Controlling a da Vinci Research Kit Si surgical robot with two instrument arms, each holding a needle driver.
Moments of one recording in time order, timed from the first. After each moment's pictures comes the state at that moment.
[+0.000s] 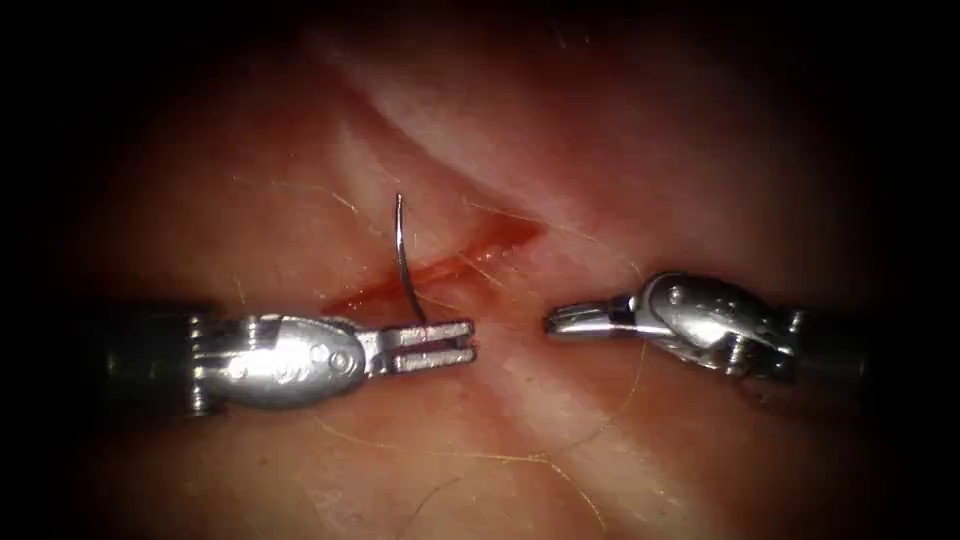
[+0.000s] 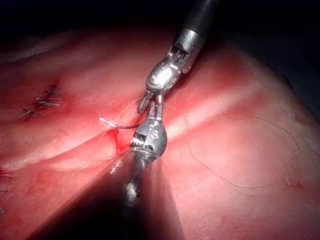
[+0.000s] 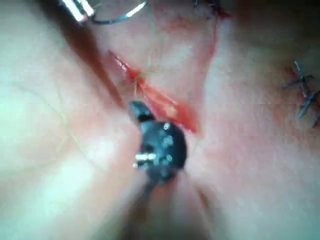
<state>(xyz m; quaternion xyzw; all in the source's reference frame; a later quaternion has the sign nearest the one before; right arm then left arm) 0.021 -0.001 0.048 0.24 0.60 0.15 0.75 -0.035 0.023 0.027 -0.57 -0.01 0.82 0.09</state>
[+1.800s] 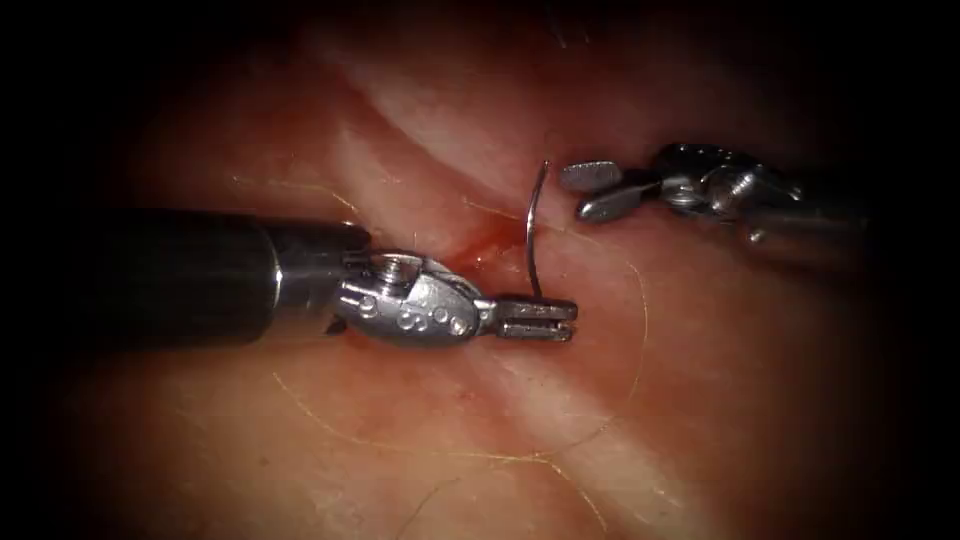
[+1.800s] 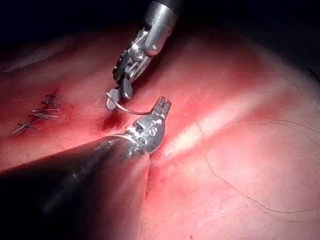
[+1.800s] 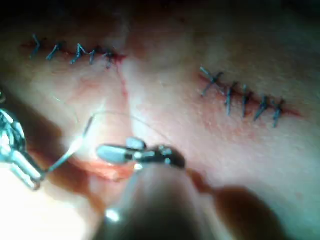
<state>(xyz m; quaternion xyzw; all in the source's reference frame) 0.021 0.007 0.051 0.55 0.53 0.32 0.56 -0.041 0.026 0.035 -0.56 0.05 0.82 -0.14</state>
